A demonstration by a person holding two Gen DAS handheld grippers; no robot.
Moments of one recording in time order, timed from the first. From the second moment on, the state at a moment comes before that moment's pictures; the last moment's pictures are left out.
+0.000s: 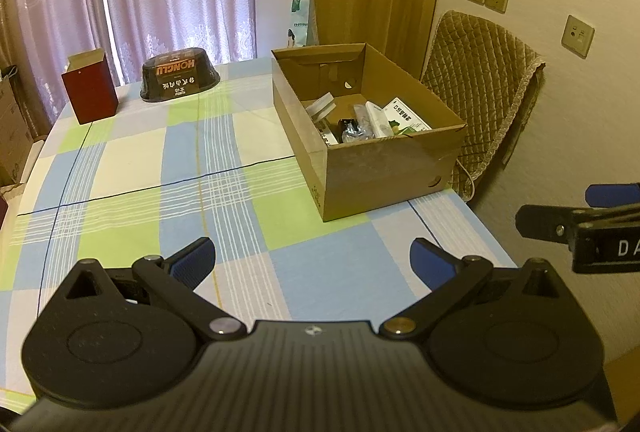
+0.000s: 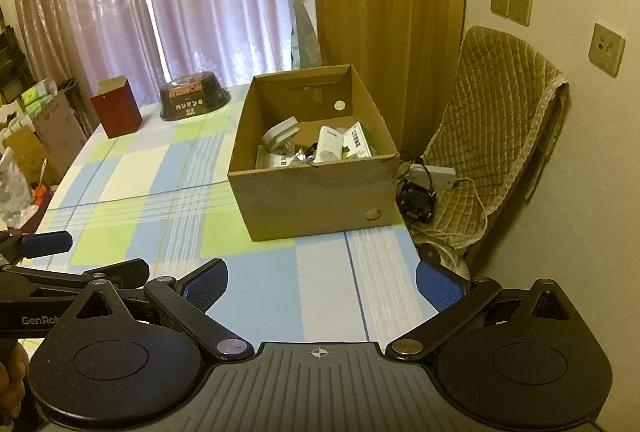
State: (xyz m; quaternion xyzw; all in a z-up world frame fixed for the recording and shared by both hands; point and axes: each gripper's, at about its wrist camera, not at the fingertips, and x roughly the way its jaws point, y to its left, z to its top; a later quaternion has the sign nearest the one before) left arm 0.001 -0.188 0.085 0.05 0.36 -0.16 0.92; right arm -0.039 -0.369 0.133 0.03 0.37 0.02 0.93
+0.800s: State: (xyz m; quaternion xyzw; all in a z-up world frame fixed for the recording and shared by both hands) left arm 0.001 -0.188 0.083 0.05 0.37 -0.16 0.91; right arm -0.037 -0.365 0.131 0.00 0.37 0.02 0.93
